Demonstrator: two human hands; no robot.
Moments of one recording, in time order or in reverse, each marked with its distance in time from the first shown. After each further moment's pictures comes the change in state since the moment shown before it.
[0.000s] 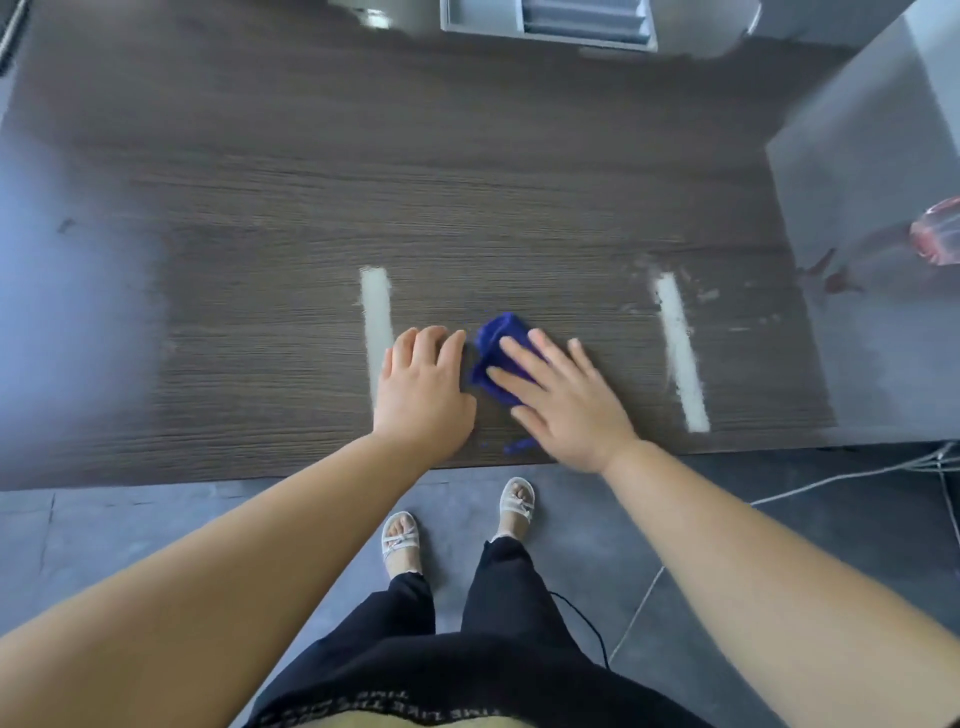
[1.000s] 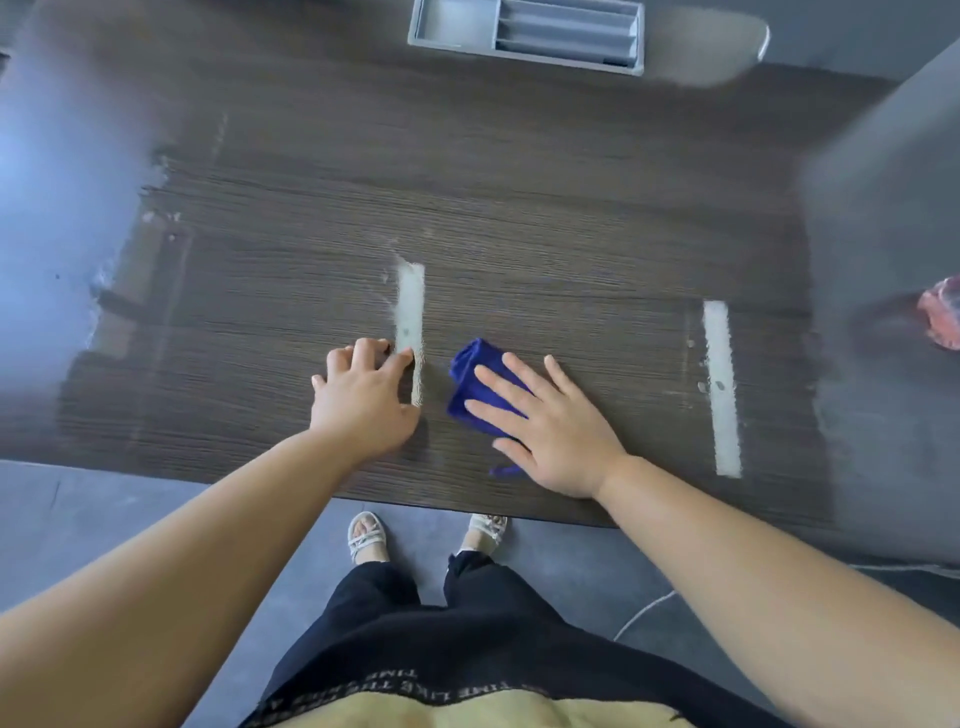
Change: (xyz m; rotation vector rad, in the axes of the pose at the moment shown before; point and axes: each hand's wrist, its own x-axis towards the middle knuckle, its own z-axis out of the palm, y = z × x) left_hand 0.045 0.075 0.011 0.090 -0.197 -0.345; right_hand -0.024 0.120 -0.008 0.028 0.009 -0.328
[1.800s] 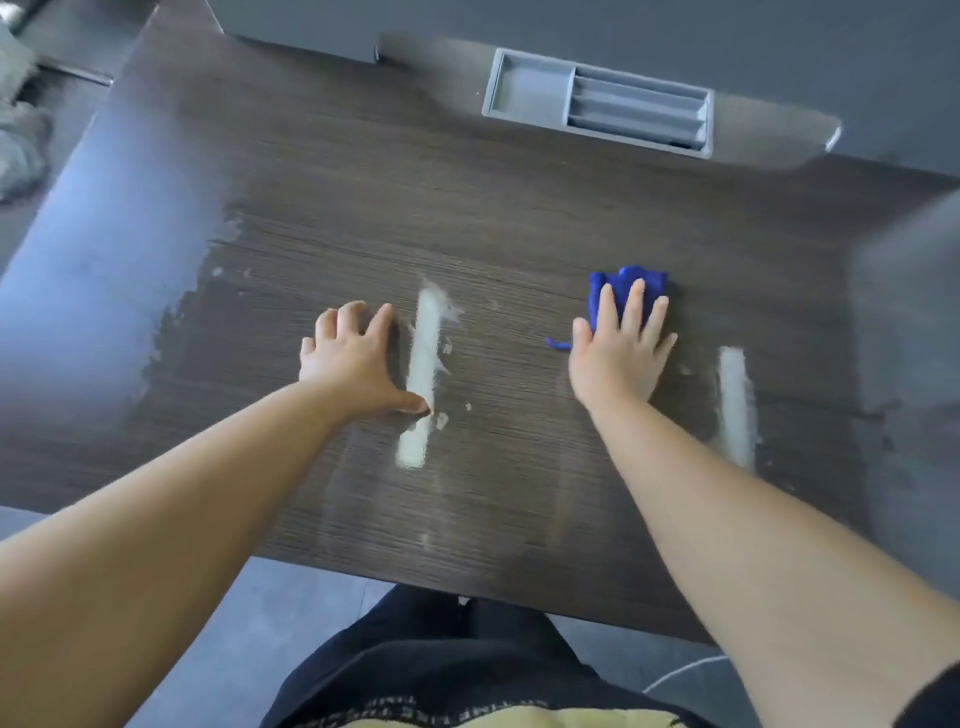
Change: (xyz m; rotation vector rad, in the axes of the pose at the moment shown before) left_hand 0.069 -0.060 -0.079 -0.023 0.003 -0.098; right_hand 0.139 0.060 -0.028 0.136 0.050 1.053
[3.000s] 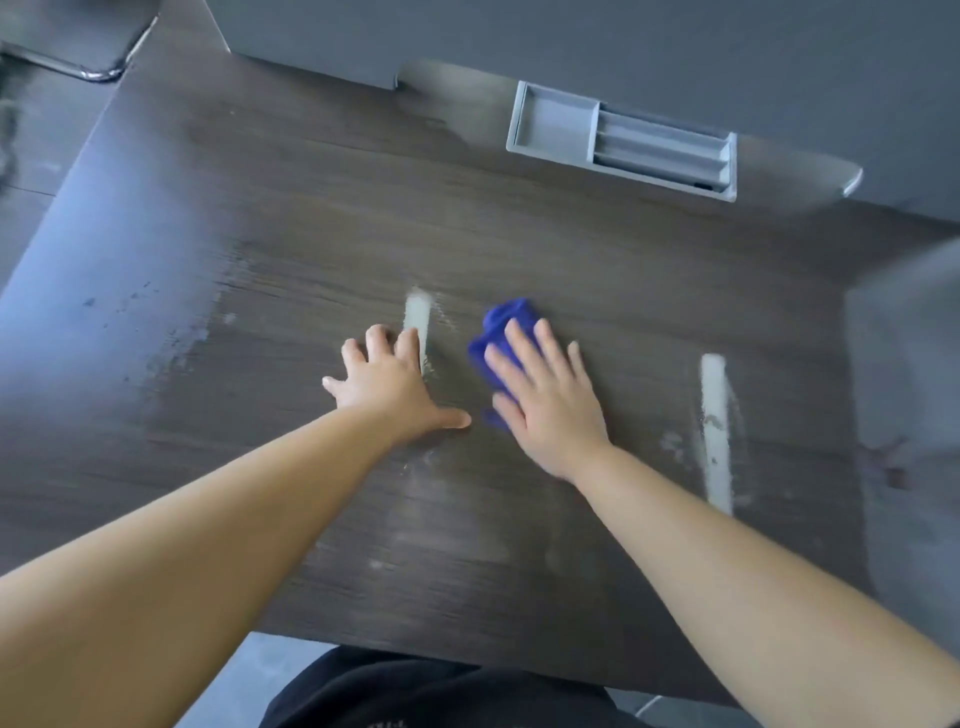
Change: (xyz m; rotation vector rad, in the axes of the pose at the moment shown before) left_hand 0.042 0.003 -0.011 -0.063 -0.041 -0.043; right_hand -0.011 -0.058 0.015 -0.103 -0.048 -0.710
